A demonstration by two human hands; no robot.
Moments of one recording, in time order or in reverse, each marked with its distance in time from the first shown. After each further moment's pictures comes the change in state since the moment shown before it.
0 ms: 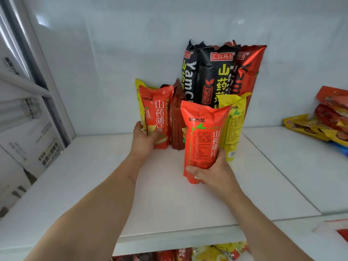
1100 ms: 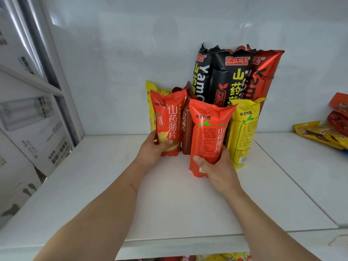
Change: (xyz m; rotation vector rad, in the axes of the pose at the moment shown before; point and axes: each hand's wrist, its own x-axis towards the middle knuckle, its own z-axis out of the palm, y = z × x) left_hand 0.006 -0.030 -0.018 -0.082 -0.217 0.023; right_hand 0.024 -0.002 0.021 0.071 0.034 -0.064
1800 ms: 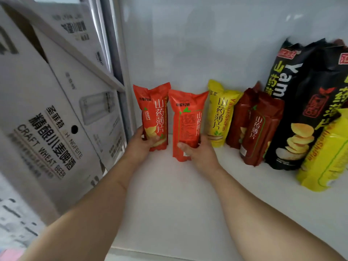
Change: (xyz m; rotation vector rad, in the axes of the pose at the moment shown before) left_hand 0.010 -0.014 -0.208 0.133 0.287 -0.015; right_hand 0.045 -0.056 0.220 0.138 -0.291 0.007
